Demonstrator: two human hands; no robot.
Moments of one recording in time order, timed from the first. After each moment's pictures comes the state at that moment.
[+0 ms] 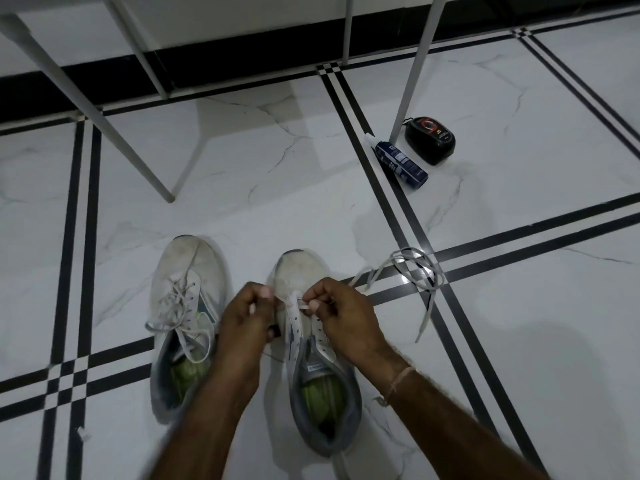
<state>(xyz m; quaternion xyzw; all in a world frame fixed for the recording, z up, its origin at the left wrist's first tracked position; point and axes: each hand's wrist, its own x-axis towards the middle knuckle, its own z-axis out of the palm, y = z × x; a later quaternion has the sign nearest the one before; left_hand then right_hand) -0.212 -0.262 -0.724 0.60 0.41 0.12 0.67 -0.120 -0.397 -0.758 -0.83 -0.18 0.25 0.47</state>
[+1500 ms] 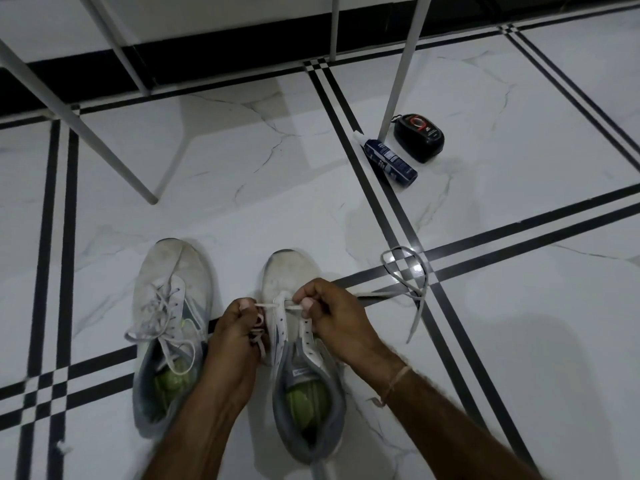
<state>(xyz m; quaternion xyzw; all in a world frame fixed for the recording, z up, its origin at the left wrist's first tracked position) -0.211 -0.271 -0.733 0.45 0.47 0.07 0.76 -0.114 -0.400 -0.757 -0.79 -0.17 0.29 0.51</state>
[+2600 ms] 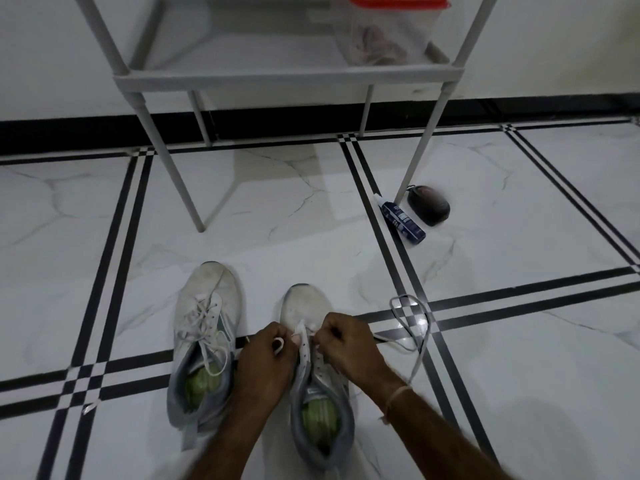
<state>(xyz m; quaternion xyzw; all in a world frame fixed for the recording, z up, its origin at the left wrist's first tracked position) -0.225 -0.277 -0.731 0.78 0.38 0.09 0.49 -0.111 -0.399 -0.736 -0.82 -0.24 0.25 0.46</state>
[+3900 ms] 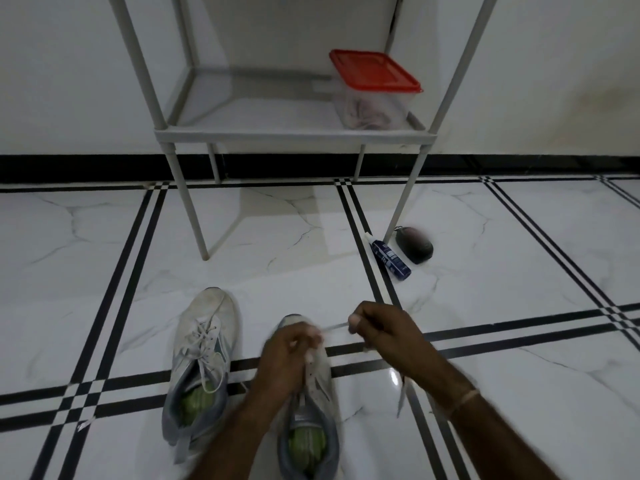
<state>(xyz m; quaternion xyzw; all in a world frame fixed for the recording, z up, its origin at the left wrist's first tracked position) -0.189 -0.292 -0.689 0.74 0.29 0.10 0.60 -0.059 -0.449 -0.621 -0.81 -0.37 0.22 0.40</state>
